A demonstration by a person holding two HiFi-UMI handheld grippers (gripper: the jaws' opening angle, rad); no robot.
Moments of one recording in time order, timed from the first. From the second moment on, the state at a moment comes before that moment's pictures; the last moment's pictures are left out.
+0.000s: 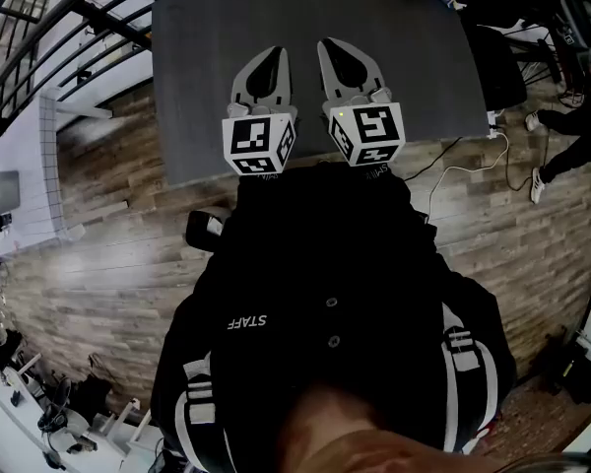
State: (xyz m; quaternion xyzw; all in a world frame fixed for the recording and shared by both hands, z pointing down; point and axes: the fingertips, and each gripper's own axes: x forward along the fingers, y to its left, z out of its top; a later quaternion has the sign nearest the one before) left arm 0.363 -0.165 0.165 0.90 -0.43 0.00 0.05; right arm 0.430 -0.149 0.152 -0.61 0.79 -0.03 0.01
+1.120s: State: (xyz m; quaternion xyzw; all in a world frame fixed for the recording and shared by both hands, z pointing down) left arm 0.366 -0.155 0.178 0.90 -0.44 0.02 0.05; right arm 0.434 -0.136 0.160 -0.60 0.80 -0.03 0.01
